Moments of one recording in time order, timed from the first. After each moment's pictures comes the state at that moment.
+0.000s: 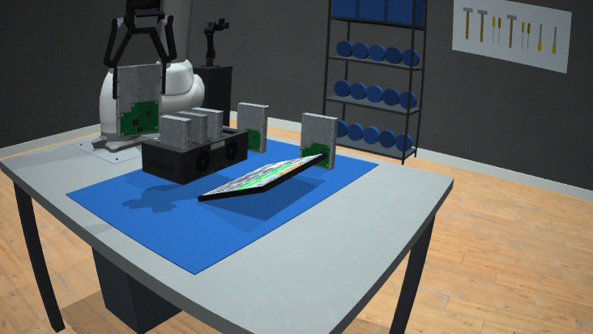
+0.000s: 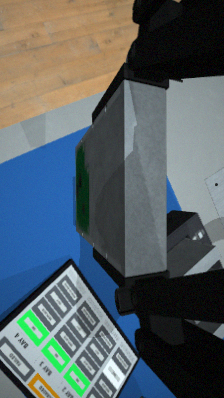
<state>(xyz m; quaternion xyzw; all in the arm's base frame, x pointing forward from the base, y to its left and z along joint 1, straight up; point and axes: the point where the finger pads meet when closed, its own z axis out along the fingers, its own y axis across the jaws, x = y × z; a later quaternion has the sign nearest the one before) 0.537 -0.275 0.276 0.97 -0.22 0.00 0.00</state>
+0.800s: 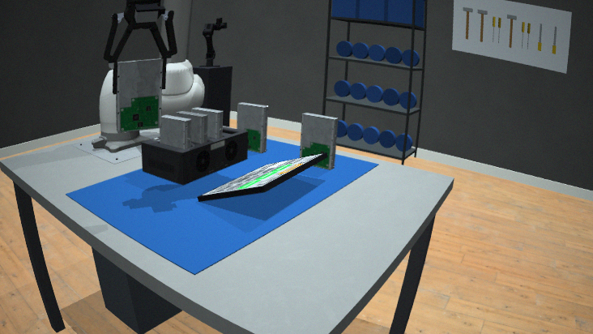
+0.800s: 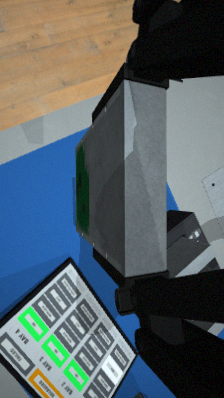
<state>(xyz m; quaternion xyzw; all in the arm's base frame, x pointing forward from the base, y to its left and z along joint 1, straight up) 0.537 -0.275 0.287 0.97 -0.22 0.00 0.00</state>
